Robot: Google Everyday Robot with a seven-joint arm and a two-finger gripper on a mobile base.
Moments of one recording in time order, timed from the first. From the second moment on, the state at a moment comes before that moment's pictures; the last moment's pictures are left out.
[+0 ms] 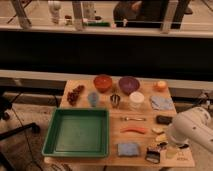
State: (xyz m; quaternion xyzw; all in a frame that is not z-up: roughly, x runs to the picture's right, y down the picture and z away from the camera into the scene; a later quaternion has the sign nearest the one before) arm 0.321 0.270 0.720 -0.31 0.02 0.06 0.95
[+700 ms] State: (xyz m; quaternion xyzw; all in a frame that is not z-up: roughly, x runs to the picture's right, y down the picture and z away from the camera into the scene) arm 0.340 0.285 0.720 -0.34 0.02 0.09 0.94
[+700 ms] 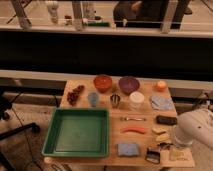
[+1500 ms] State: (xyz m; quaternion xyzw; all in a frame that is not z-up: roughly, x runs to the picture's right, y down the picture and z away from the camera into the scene) arm 0.343 0.301 0.722 -0.32 -0.01 0.12 0.94
